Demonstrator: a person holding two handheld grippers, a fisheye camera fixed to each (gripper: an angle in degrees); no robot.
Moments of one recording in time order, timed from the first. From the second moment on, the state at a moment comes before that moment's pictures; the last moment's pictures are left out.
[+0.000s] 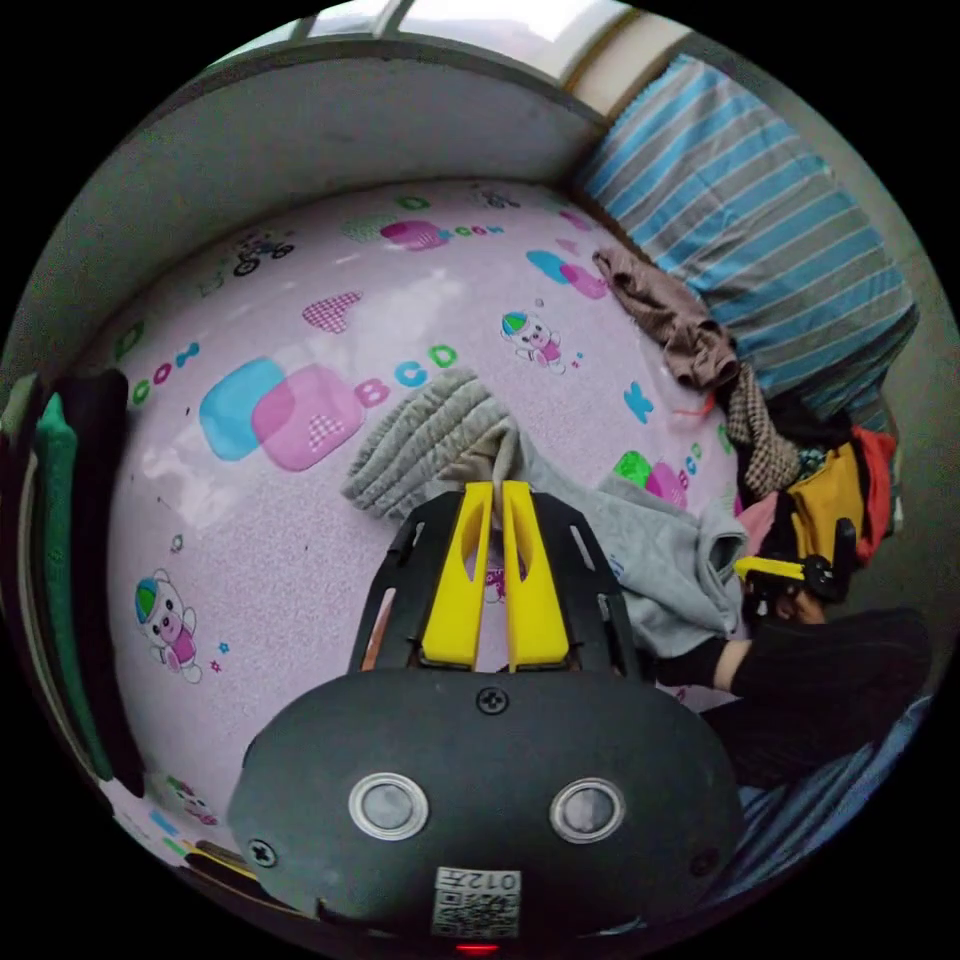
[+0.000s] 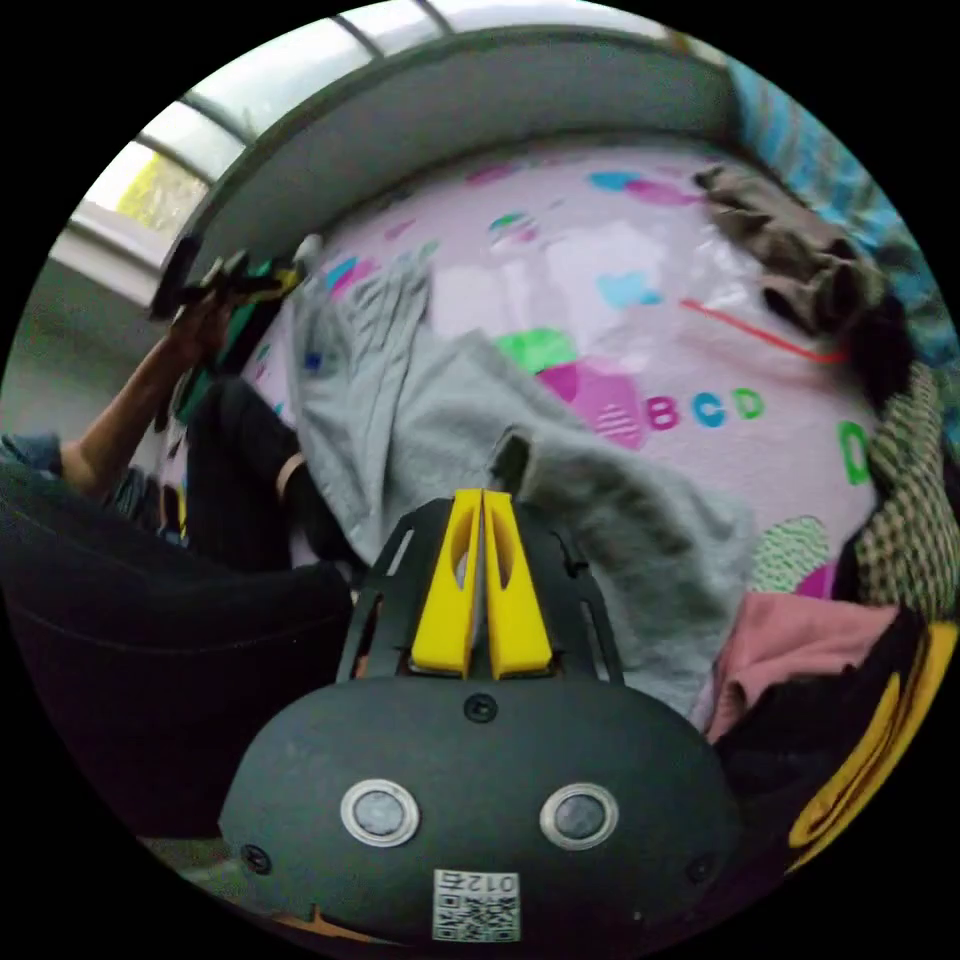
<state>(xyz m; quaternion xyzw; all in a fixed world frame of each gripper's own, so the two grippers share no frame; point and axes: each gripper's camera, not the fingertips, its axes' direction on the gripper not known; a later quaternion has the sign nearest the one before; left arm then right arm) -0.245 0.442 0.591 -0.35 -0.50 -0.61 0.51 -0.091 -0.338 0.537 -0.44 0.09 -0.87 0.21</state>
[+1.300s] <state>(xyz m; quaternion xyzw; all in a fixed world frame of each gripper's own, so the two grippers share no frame) 0.020 0.342 0.335 -0.13 -0.65 -0.61 0.44 -0.290 -0.092 0.594 -0.36 0.20 -0.87 0.28</state>
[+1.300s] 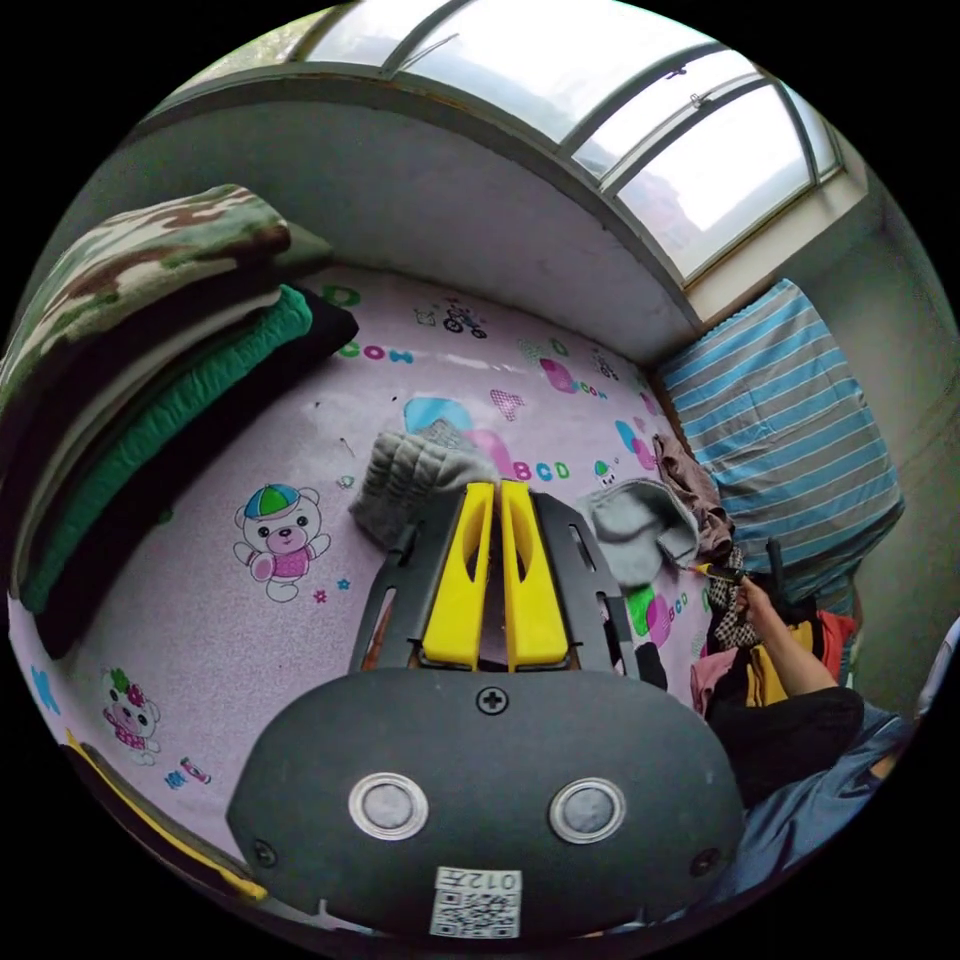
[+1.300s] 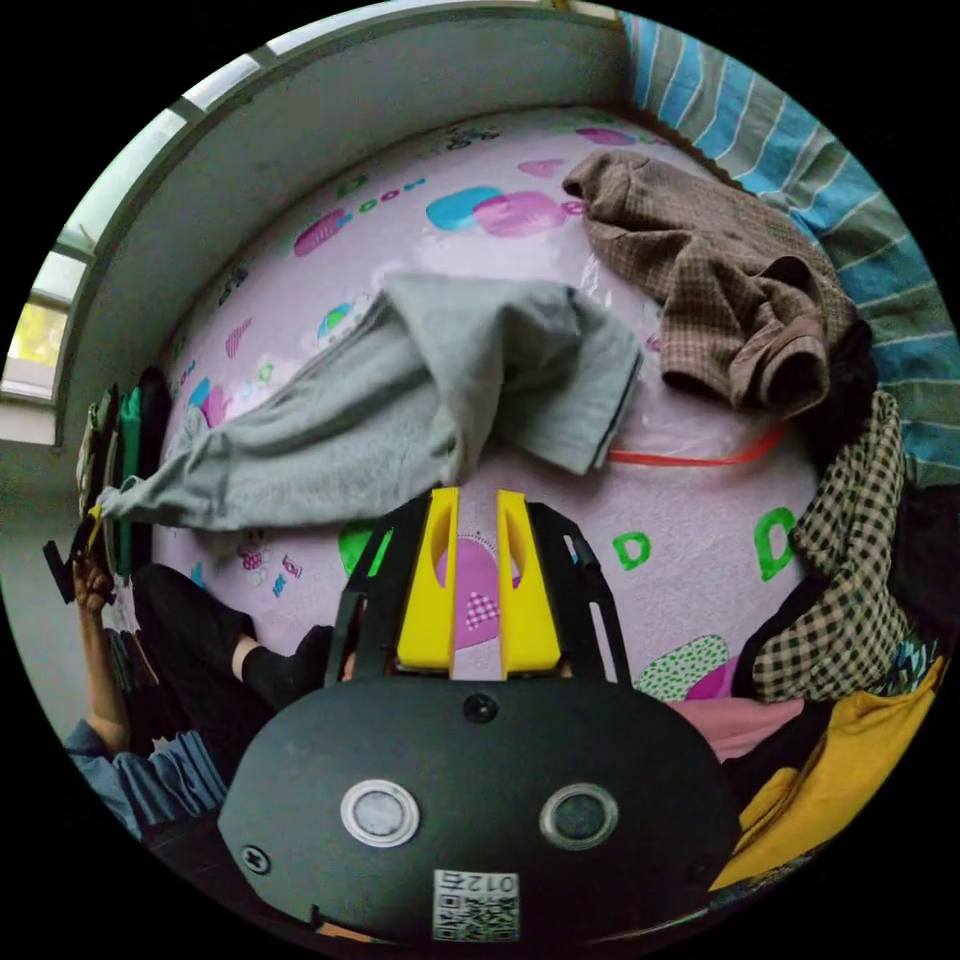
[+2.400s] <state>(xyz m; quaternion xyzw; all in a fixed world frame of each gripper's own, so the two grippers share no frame) -0.192 0.493 0.341 -0.36 -0.55 -0.67 0.35 -0.387 0.041 0.609 -0.36 0.25 -0.88 0.15</state>
